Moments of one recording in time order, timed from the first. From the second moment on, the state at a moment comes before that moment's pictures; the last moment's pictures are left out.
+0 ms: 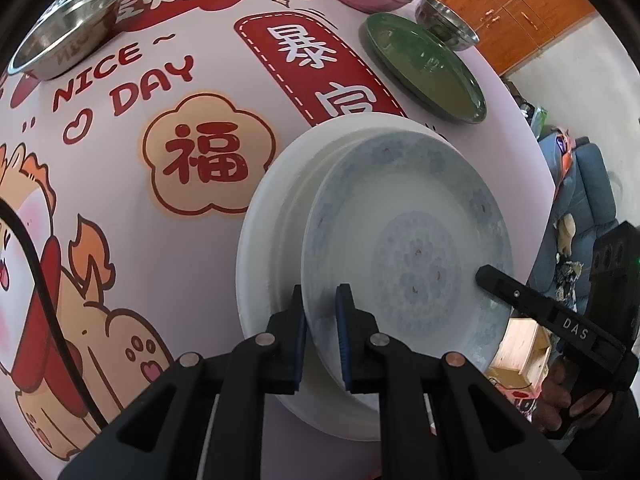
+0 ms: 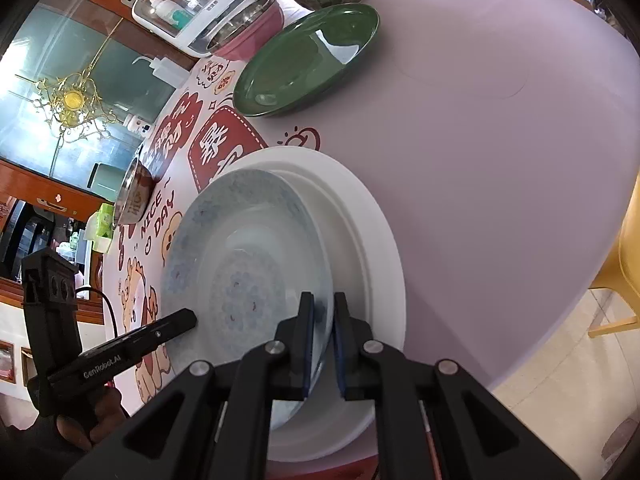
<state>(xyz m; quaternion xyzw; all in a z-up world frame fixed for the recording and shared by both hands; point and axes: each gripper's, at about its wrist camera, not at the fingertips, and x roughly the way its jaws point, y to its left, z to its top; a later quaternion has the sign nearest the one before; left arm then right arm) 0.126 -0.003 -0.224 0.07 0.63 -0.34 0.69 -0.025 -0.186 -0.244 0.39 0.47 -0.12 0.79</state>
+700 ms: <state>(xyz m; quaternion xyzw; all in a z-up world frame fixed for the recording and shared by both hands) 0.130 -0.002 -0.210 0.08 0.61 -0.35 0.71 -0.015 -0.178 -0.234 0.35 0.52 -0.11 0.77</state>
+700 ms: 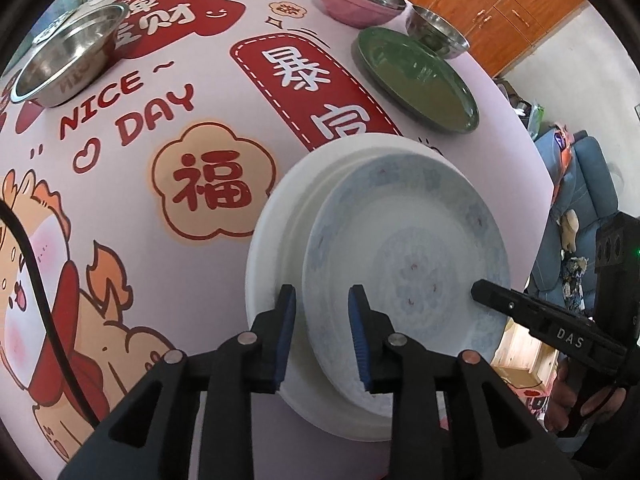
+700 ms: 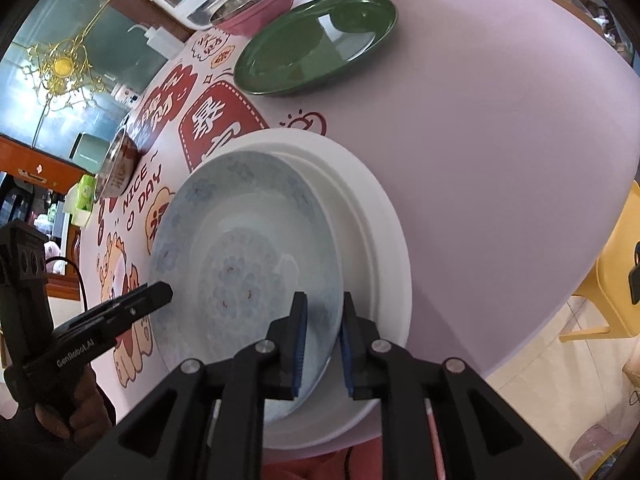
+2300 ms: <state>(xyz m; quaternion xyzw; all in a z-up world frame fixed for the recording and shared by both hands) 0.160 -0.123 -0.145 -0.04 0.57 -0.12 0.81 0.077 -0.372 -0.184 0.21 0.52 0.06 0.83</state>
